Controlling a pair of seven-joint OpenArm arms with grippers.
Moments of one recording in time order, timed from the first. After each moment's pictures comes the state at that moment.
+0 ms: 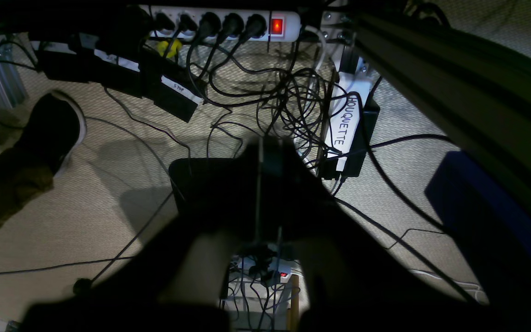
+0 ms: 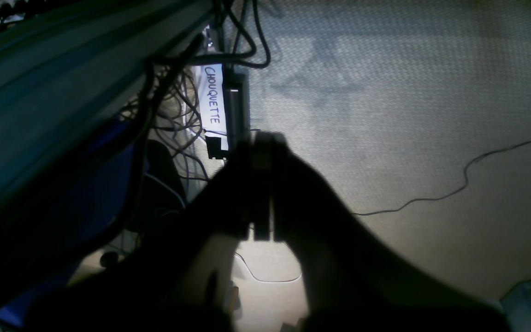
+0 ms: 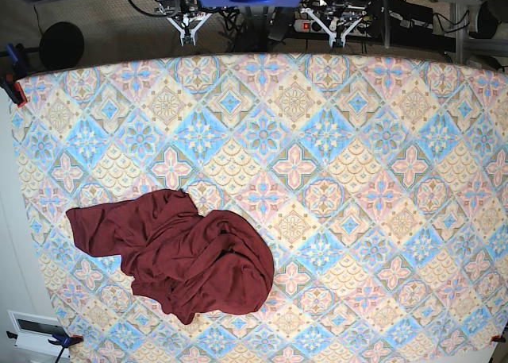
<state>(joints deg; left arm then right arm) 3.2 -2.6 0.8 8.0 -3.4 0.0 -0.5 -8.1 0.3 0.7 18.0 -0.5 3.1 -8.2</state>
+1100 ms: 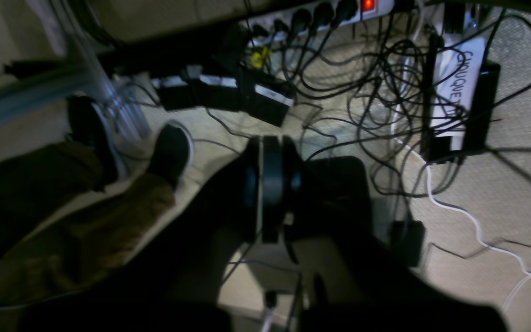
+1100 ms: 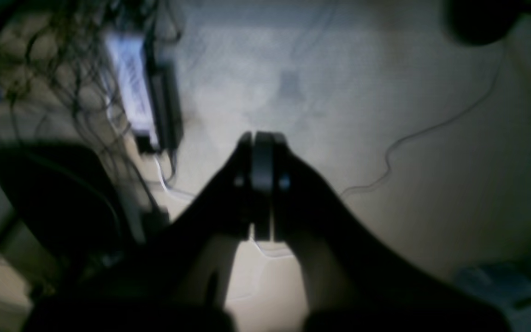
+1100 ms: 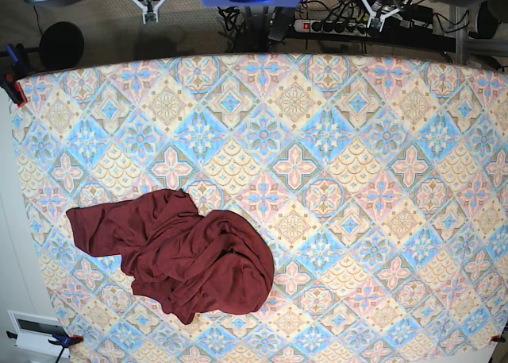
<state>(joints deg) 24.6 -18.0 10.4 37.8 -3.5 0.4 0.3 -31.4 7.8 1.2 50.0 2.5 2.5 -11.2</state>
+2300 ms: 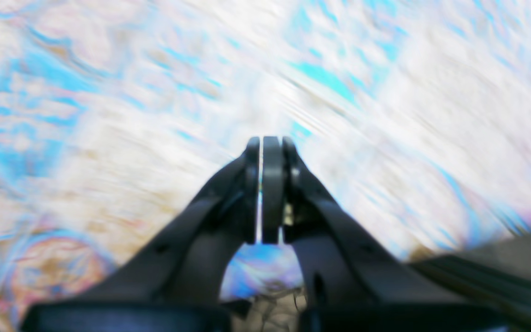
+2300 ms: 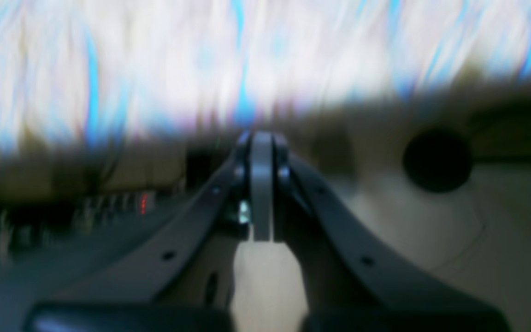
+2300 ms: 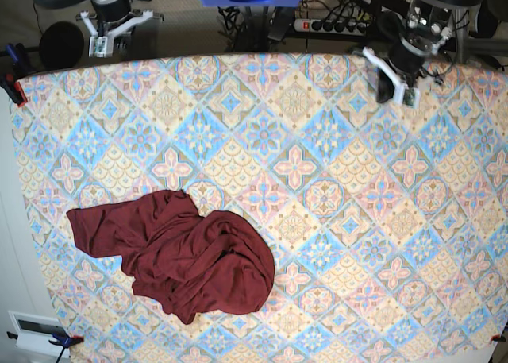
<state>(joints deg) 39.0 -30.4 -2.9 113.1 -25.9 0.5 25.4 -51.2 11.4 12.4 110.5 18.9 2.8 -18.1</state>
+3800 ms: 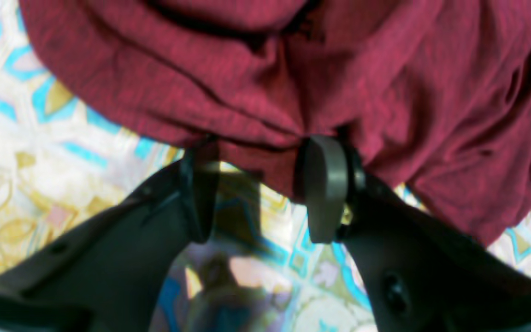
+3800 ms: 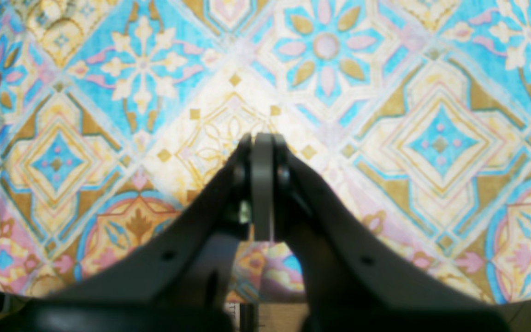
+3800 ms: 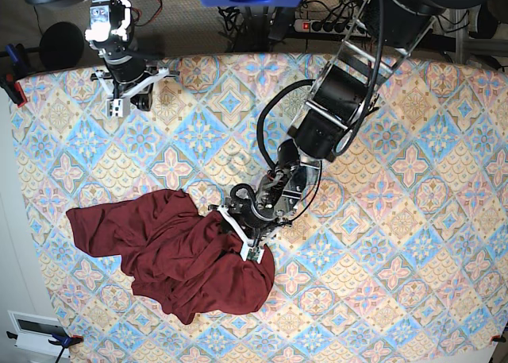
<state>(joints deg) -38.2 9.7 31.1 25.0 -29.7 -0.7 12.2 -33.8 11.1 7.2 110.9 18.8 3.0 -32.4</state>
